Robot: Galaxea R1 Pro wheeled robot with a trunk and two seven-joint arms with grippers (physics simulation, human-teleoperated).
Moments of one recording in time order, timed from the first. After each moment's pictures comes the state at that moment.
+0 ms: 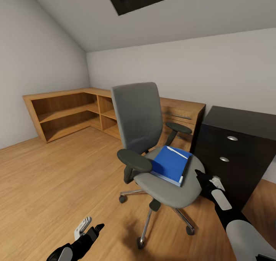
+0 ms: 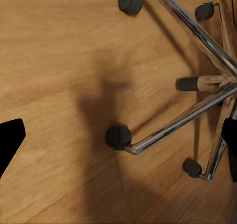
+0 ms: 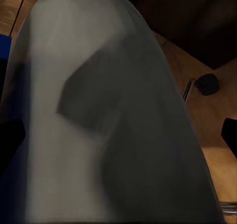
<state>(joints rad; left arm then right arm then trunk) -0.21 -0.05 0.23 -0.88 0.67 0.47 -0.07 -0.68 -0.12 -0.29 -0.57 -0.93 0.14 0.00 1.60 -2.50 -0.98</state>
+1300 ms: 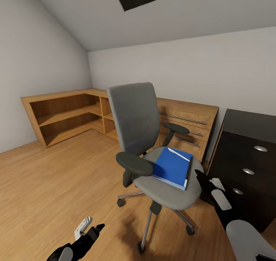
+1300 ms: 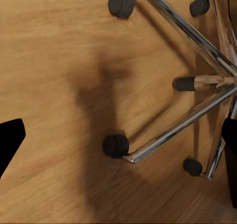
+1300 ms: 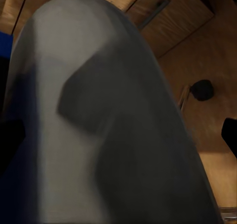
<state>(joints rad) -0.21 -0.05 0.23 -0.88 0.67 0.47 -0.07 -0.68 -0.12 -0.28 -0.57 -0.93 0.14 0.00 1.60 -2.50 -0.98</state>
